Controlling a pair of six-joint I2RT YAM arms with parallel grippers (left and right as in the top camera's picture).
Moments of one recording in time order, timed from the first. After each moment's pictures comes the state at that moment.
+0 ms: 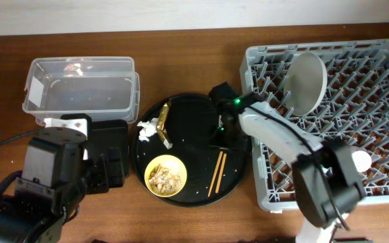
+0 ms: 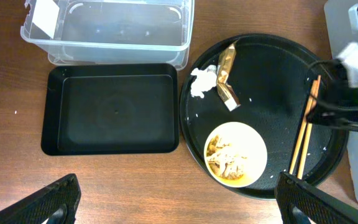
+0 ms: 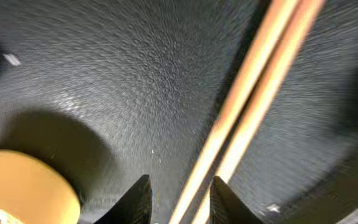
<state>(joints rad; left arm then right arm) -0.34 1.02 1.61 -1.52 -0.22 -0.33 0.49 1.89 1.33 -0.96 -0.24 0.56</state>
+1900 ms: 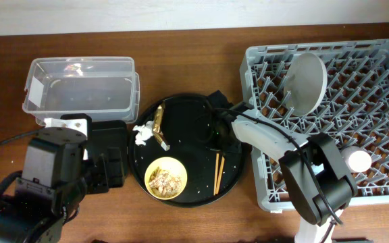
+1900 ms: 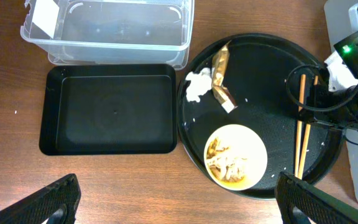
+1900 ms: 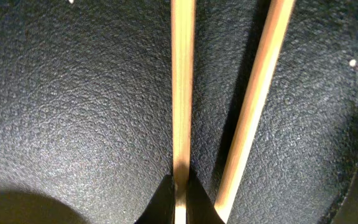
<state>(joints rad) -0.34 1.02 1.61 -1.52 -0.22 -0.33 0.53 1.95 1.25 -0.77 -0.12 0.69</state>
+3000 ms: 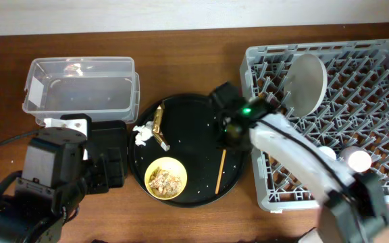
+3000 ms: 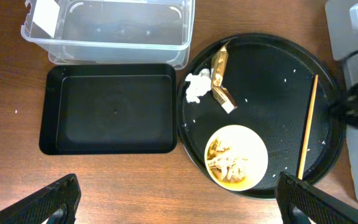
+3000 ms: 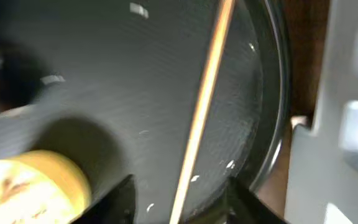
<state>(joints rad) -0.34 1.02 1.61 -1.53 -0.22 -0.33 0.54 1.73 1.29 -0.96 -0.02 0.66</state>
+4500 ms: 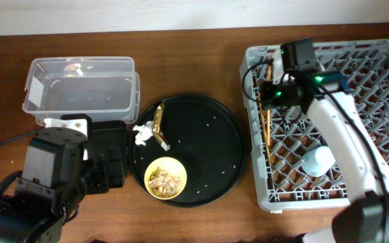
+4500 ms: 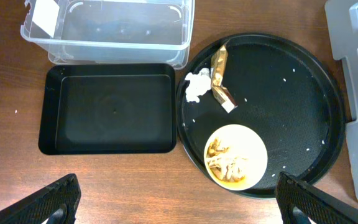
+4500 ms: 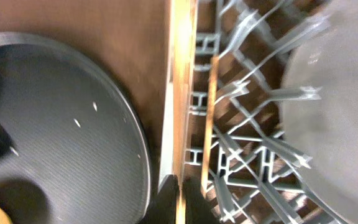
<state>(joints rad) -0.34 1.02 1.61 -1.53 -0.22 -0.33 0.16 1.67 1.46 -0.95 -0.07 0.08</state>
